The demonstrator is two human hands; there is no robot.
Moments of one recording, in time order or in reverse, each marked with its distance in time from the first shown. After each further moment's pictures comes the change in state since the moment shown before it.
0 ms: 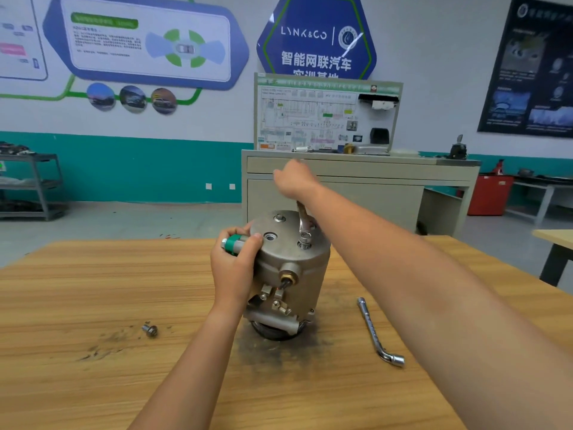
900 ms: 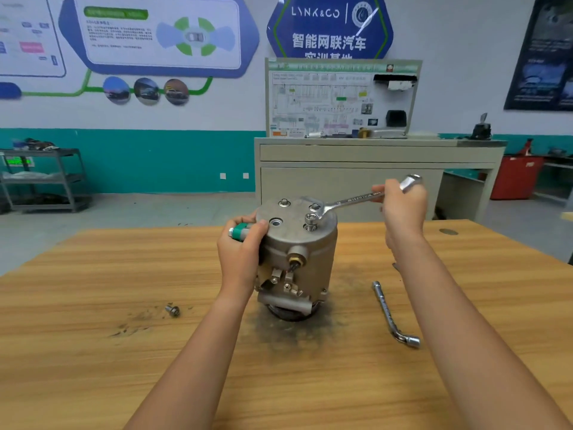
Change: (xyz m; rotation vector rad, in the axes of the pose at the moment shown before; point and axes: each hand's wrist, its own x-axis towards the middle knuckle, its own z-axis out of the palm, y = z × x) left_hand 0.001 0.004 -0.014 0.050 0.012 -0.051; right_hand -0.084 0.101 -0.022 0.967 0.552 0.220
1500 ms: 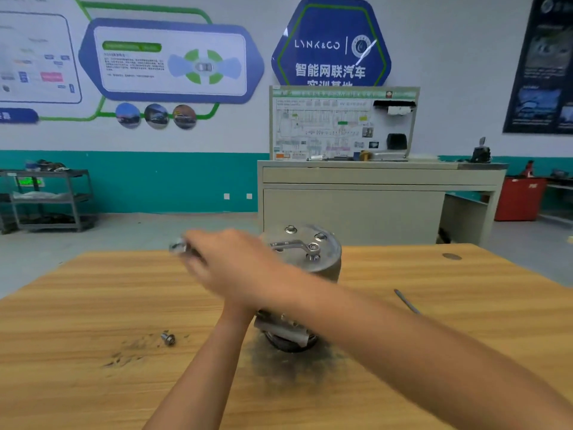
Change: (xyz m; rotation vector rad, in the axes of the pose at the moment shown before) left_hand 0.002 -0.012 0.009 0.123 0.050 0.072; right_hand -0.131 -0.048 0.096 -0.684 -0.962 -1.002
